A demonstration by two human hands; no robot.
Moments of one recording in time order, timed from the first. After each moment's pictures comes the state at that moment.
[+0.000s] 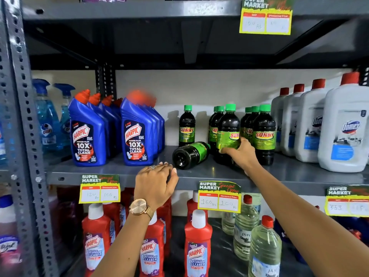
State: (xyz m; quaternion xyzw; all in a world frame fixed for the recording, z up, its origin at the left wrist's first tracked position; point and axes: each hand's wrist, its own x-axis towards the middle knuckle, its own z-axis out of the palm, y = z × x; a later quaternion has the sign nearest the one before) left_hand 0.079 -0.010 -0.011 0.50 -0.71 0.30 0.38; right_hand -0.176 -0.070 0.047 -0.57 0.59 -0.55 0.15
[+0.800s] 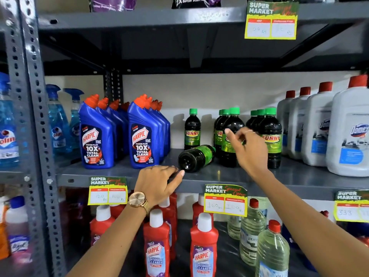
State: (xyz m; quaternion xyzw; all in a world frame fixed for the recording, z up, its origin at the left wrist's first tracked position) left_hand 0.097 -0.012 0.001 0.48 -0.75 0.29 0.36; right_hand -0.156 -0.035 0.064 -0.62 0.50 -0.59 -0.16
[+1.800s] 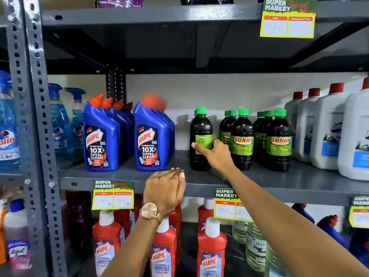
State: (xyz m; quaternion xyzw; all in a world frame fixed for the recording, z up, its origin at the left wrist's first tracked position) left_hand 0.094 -0.018 -0.013 0.47 -0.72 0.31 0.40; right_hand -0.072 -0.081 0.057 -0.64 0.55 -0.53 0.11
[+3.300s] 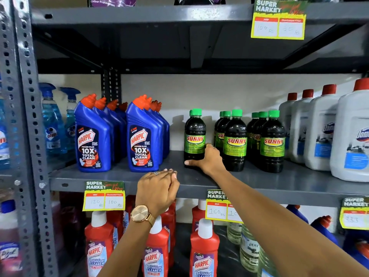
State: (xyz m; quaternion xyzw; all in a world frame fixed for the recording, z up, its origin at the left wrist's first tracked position) left_hand 0.091 -0.013 -0.011 0.49 -0.72 0.27 0.40; right_hand -0.076 -0.094 0.046 -0.67 0.60 -0.43 0.08
